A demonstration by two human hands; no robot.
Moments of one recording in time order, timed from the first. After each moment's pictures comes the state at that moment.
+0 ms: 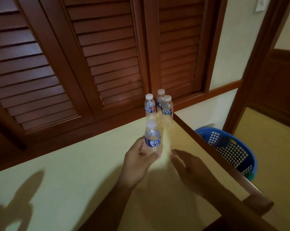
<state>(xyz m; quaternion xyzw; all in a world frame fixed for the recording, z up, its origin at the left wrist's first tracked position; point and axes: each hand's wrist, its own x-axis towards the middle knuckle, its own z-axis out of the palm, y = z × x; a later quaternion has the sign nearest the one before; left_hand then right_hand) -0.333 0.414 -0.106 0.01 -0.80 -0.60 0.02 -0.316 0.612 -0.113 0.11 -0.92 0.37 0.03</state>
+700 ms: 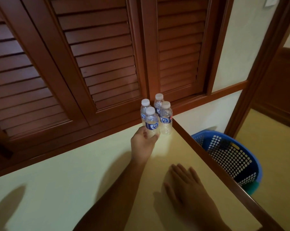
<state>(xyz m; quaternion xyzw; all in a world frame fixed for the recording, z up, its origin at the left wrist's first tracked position) -0.475 0.450 -0.135 0.10 -0.82 -0.55 0.11 -0.344 0.614 -0.156 0.15 -0.97 0.17 -0.07</state>
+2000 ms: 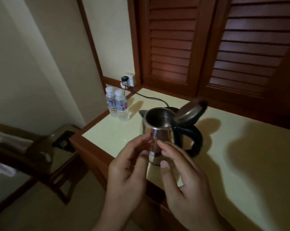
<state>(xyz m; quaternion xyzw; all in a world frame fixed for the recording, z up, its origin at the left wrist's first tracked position) 0.080 0.167 -0.060 0.29 -0.68 -0.47 0.49 -0.039 0.250 -0.068 0.56 -0.62 0.55 -0.04</state>
